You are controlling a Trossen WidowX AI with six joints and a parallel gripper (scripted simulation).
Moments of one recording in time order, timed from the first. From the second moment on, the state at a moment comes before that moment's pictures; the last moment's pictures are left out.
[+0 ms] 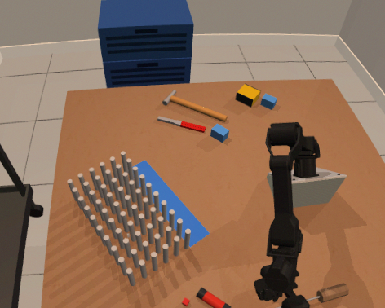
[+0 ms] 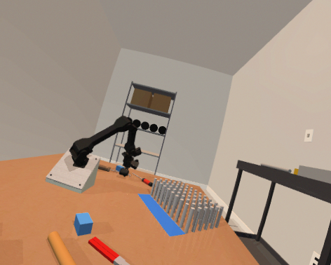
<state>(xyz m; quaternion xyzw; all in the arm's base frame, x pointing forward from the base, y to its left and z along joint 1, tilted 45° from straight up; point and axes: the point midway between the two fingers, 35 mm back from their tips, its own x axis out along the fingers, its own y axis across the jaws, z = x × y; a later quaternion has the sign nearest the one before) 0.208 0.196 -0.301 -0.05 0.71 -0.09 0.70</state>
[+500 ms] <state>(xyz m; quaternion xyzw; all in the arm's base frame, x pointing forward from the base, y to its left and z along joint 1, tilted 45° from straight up) 0.213 0.243 -0.252 -0.05 0.71 -0.09 0.70</state>
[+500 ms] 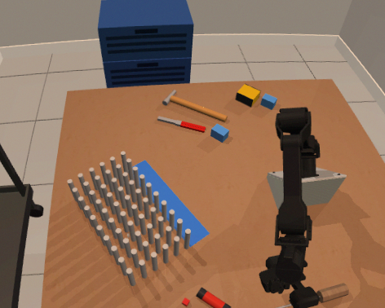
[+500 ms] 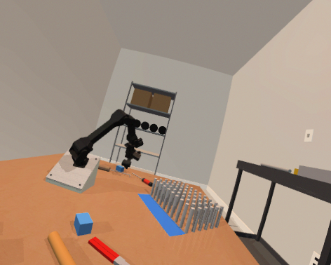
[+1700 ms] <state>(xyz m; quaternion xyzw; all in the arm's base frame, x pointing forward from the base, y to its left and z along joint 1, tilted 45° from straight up) 0.023 0.259 -0.250 -0.19 0.57 -0.14 0.79</state>
